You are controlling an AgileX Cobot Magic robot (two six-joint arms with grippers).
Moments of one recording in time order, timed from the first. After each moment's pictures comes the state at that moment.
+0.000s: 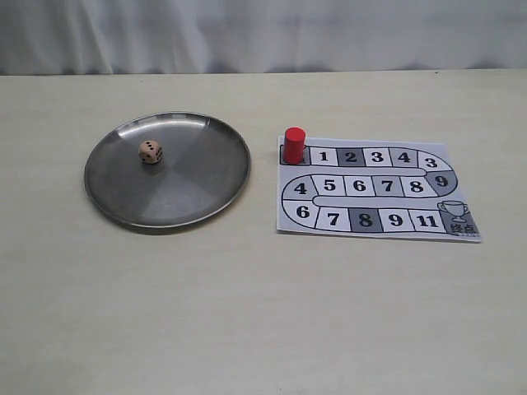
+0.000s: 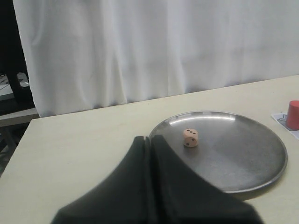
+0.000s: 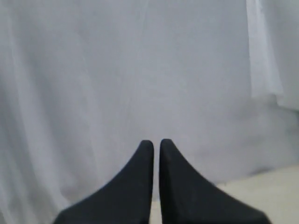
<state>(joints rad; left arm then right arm) 0.00 0.00 0.00 0.15 0.18 -0.10 -0.02 0.08 -0.07 0.19 -0.21 0.11</state>
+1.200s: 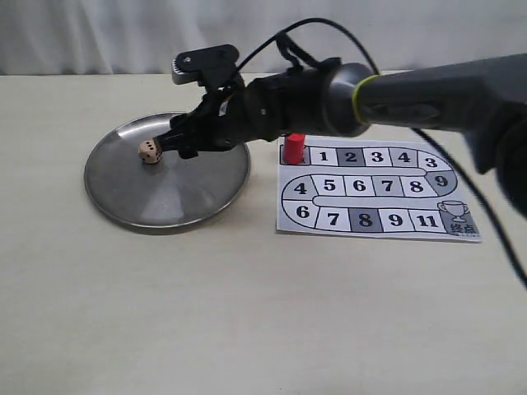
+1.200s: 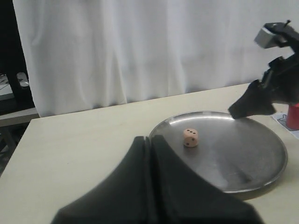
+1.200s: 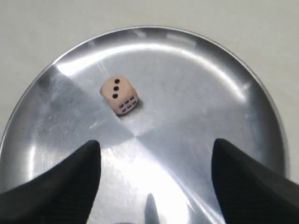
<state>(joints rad) 0.00 0.00 0.00 0.15 0.18 -0.10 0.63 2.20 -1.59 0.15 0.20 0.01</state>
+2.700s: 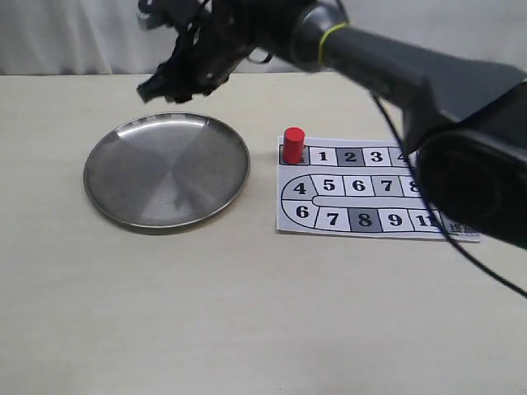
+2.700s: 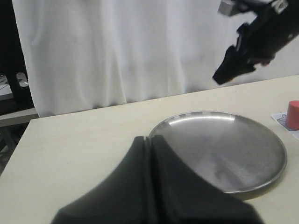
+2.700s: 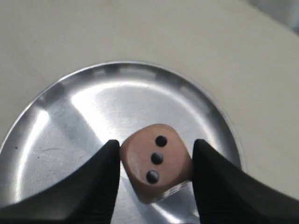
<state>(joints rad) 0.00 0.00 0.00 0.15 0.18 -0.10 0.59 2.38 -2.22 0.09 0.76 -0.12</state>
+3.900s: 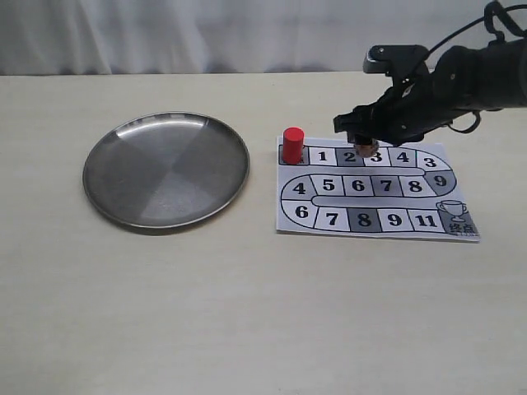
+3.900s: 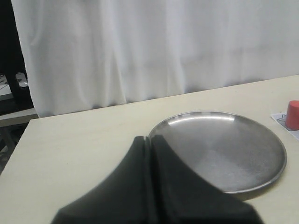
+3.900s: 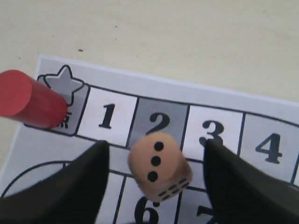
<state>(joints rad) 0.00 0.00 0.00 0.15 0.18 -0.10 0.17 1.97 -1.24 0.17 0.29 -0.06</state>
